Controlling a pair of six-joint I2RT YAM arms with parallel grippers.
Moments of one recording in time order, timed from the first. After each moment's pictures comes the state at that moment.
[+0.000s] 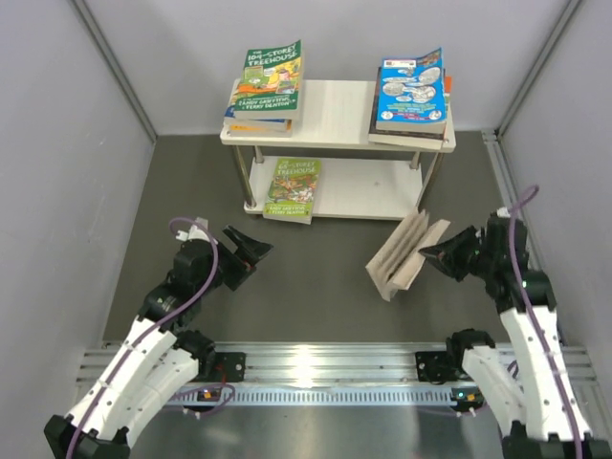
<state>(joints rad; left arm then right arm) -0.43 0.59 0.56 -0.45 0.08 -1.15 0.04 0.75 0.86 -0.89 -0.27 0.93</state>
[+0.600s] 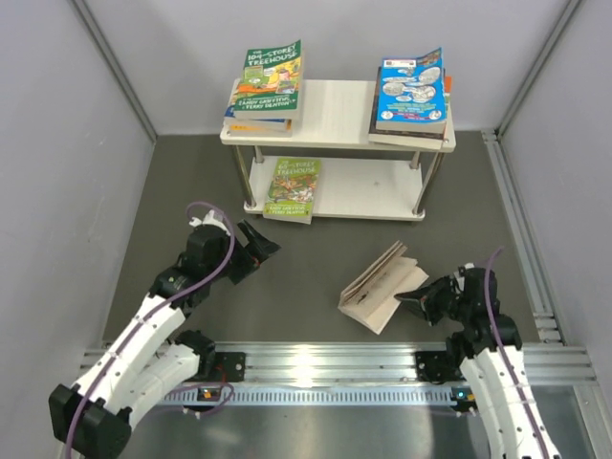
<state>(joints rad) -0.43 0.75 0.63 -0.45 0.12 -1.02 0.04 0.25 0.19 -0.66 -0.62 1.28</state>
